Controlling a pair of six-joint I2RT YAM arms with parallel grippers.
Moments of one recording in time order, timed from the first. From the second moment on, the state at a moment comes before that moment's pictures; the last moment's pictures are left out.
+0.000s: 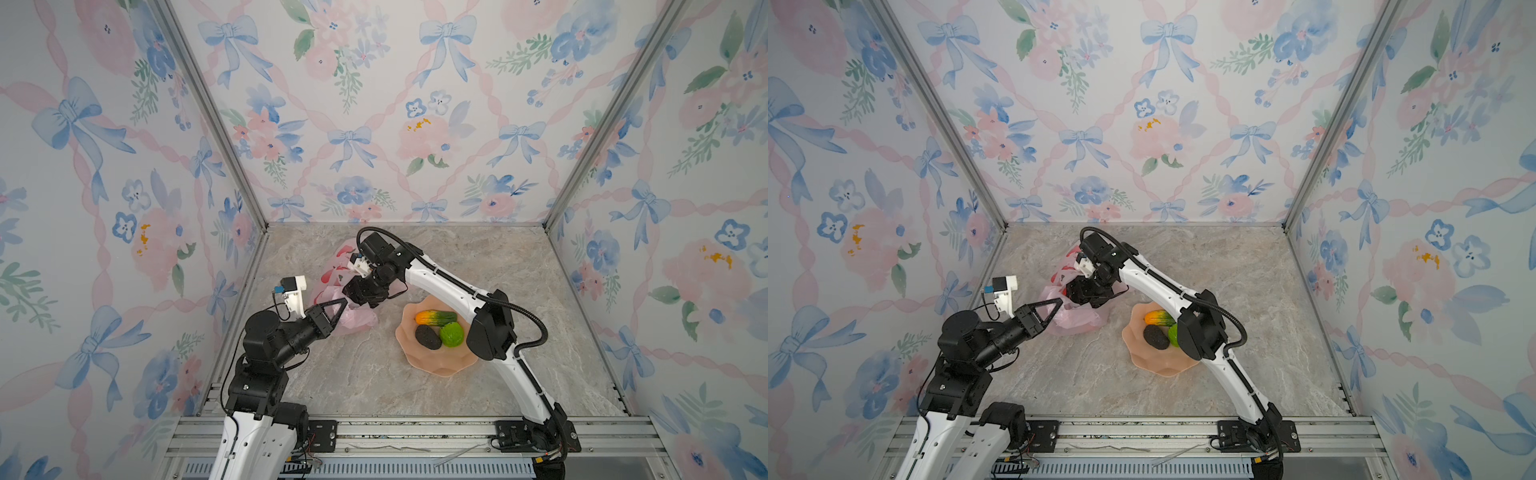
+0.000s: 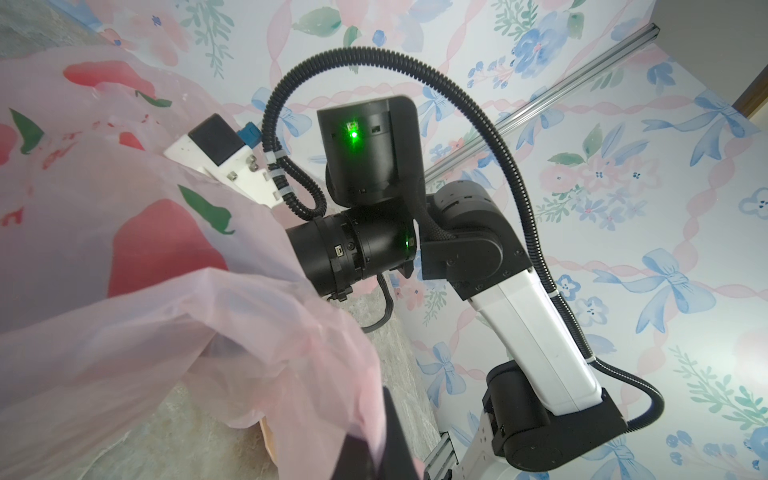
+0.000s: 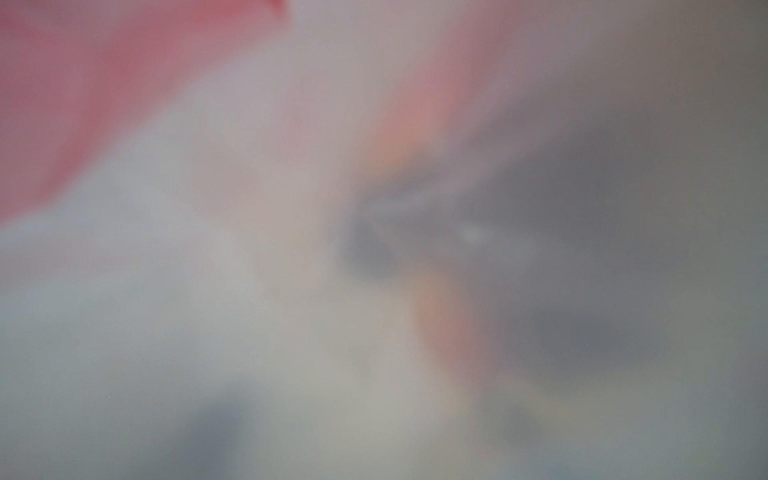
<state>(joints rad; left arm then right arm) -0.12 0.49 0.61 -0.26 0.60 -0.88 0.86 2.41 2.38 -1.05 -0.51 0.49</state>
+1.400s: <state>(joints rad) -0.12 0.48 0.57 -0.26 0.58 -0.89 0.86 2.19 2.18 -1.01 -0.45 0.46</state>
